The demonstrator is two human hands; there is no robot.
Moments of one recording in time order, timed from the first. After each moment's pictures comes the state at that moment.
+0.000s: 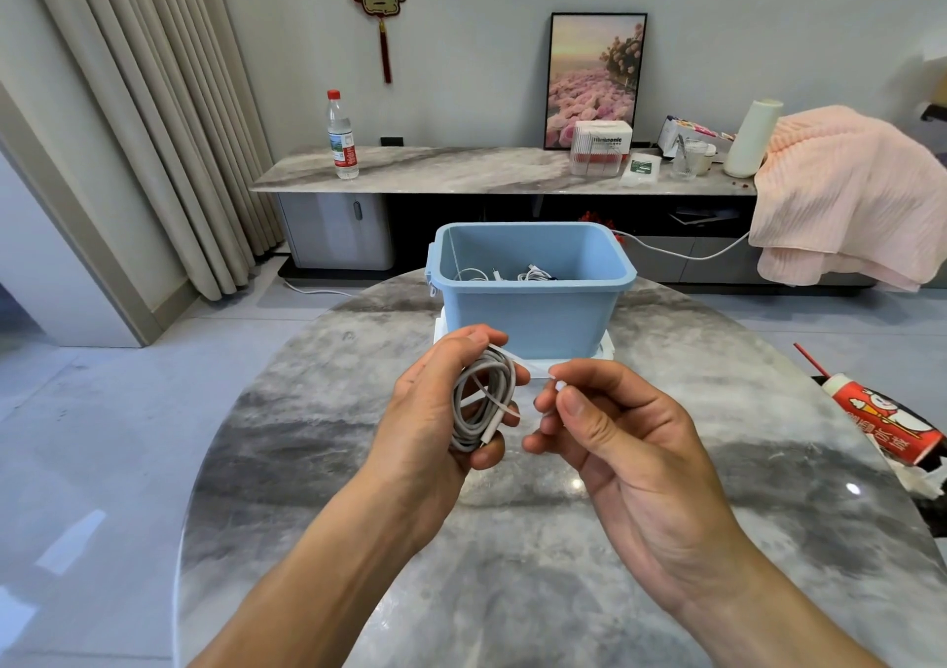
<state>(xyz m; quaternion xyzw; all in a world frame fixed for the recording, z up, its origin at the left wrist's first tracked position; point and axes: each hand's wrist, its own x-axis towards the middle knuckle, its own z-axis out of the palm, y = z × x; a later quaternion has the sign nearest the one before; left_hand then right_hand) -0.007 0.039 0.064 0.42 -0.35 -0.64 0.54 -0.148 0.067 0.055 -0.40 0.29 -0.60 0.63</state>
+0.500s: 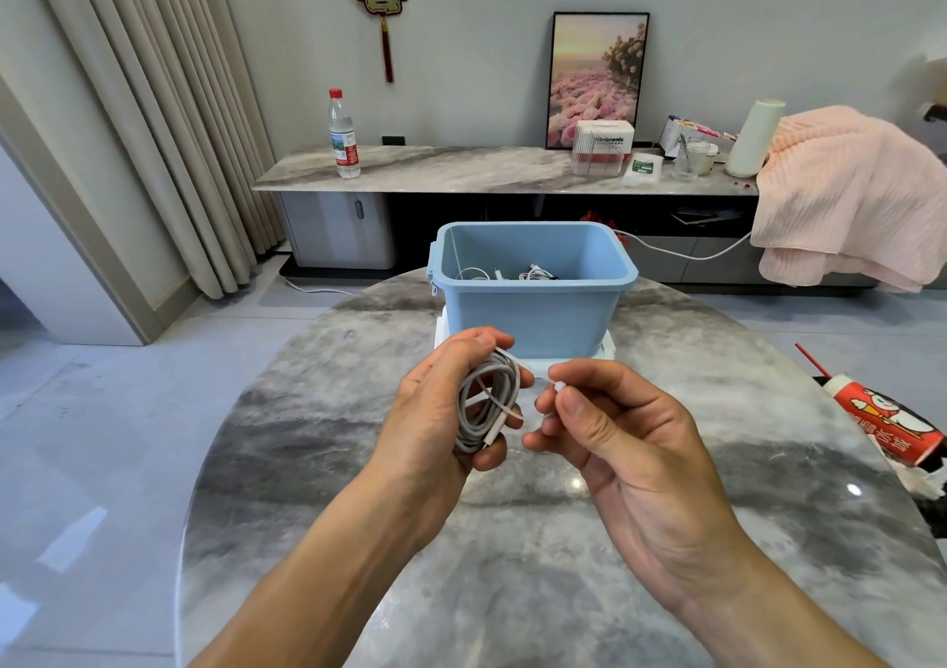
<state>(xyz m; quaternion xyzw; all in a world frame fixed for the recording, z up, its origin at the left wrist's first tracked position) -0.008 0.039 0.064 0.43 -0.36 -0.64 0.53 -0.149 0.066 0.054 -0.41 0.29 -0.60 0.62</state>
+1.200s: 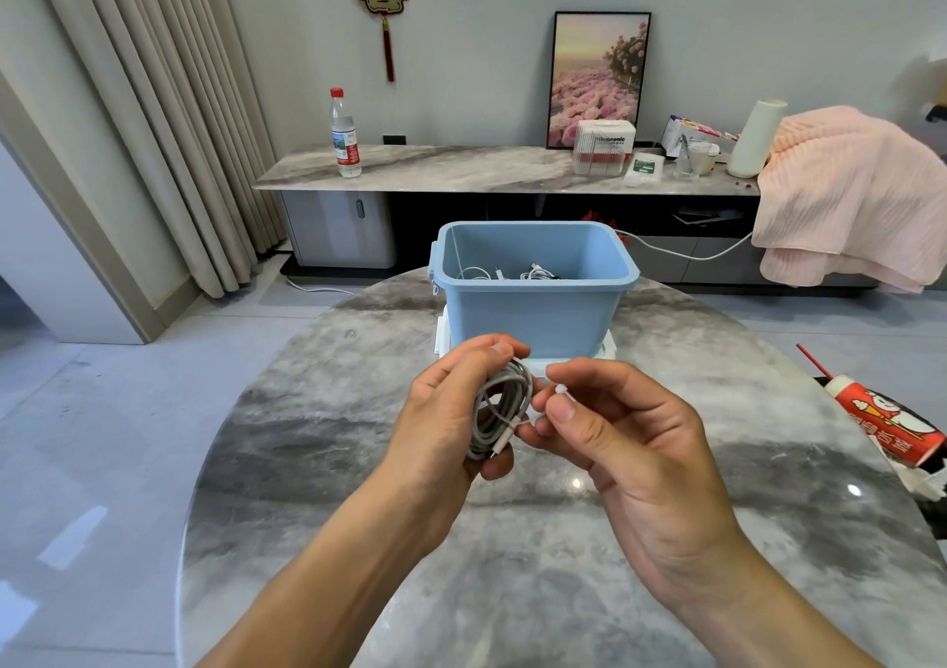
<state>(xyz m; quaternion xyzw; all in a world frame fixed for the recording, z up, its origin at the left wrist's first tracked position) -0.010 0.042 0.062 0.44 -0.39 -0.63 0.51 -0.150 0.068 0.054 -0.45 0.31 -0.61 0.58</state>
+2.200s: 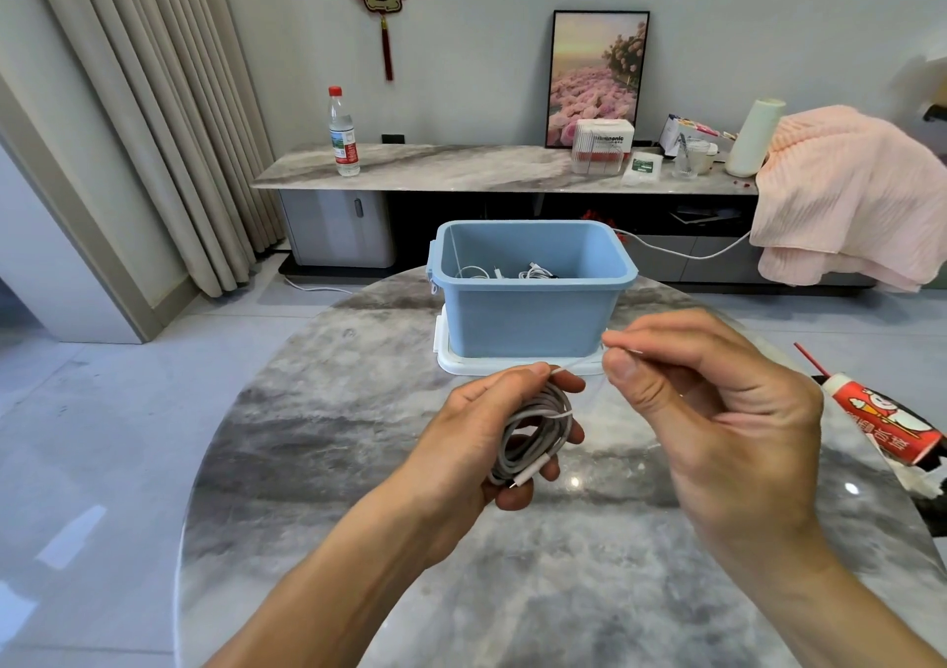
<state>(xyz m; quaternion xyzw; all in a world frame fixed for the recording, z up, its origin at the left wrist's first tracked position) -0.016 0.046 0.059 0.40 -0.46 -0.68 0.40 -0.175 0.058 0.068 -0.64 0.35 -0.65 0.20</state>
